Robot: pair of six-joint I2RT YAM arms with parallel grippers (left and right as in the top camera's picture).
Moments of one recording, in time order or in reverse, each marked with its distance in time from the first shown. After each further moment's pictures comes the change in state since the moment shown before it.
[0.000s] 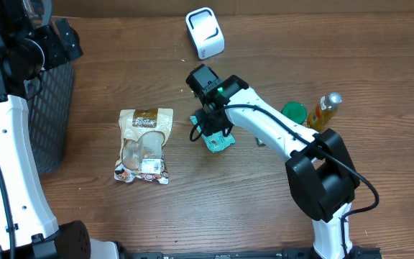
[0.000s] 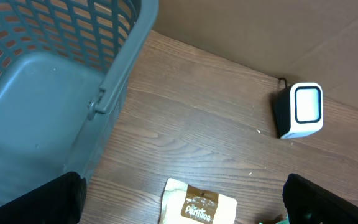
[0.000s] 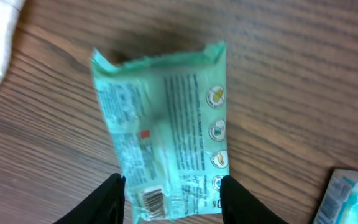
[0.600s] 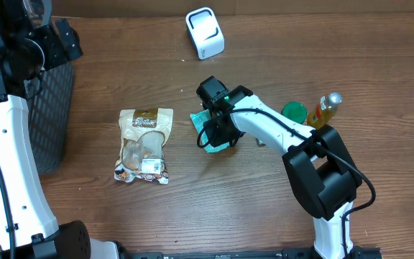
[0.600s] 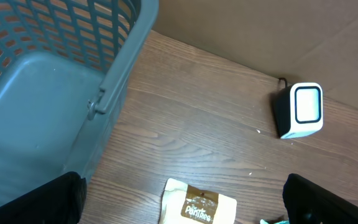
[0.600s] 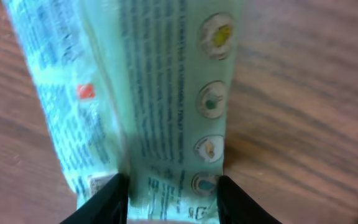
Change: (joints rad) left arm 0.000 0.000 0.000 0.000 0.000 0.000; right arm -0.027 0.000 -0.142 0.063 -0.088 -0.002
